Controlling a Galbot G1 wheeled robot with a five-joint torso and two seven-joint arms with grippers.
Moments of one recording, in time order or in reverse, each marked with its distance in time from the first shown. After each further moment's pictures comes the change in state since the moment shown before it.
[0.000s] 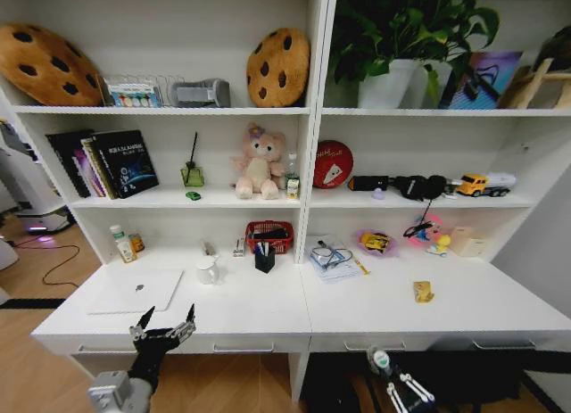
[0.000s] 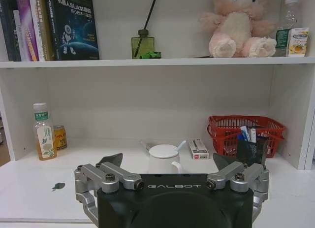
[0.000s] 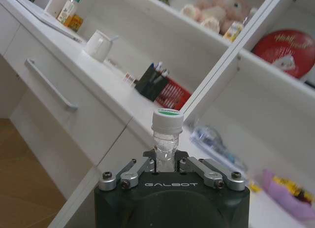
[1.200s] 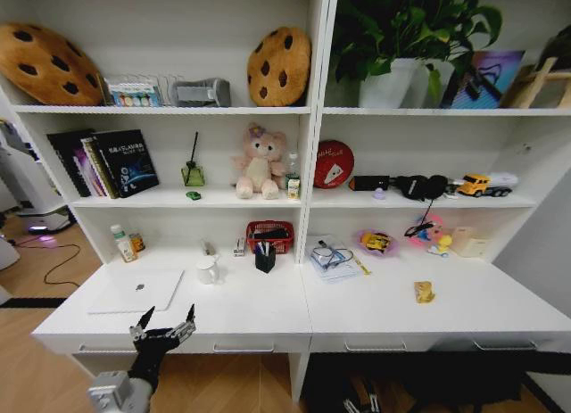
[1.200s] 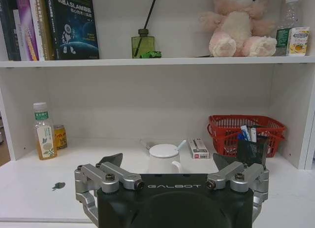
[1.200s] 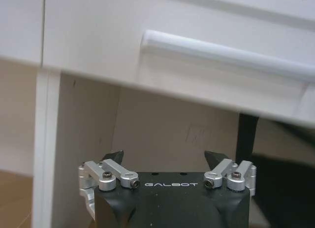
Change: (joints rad) left arm 0.000 0.000 0.000 0.000 0.000 0.000 0.000; right arm 0.529 0.070 -0.198 -0.793 0.214 -0.028 0.199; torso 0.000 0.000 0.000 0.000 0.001
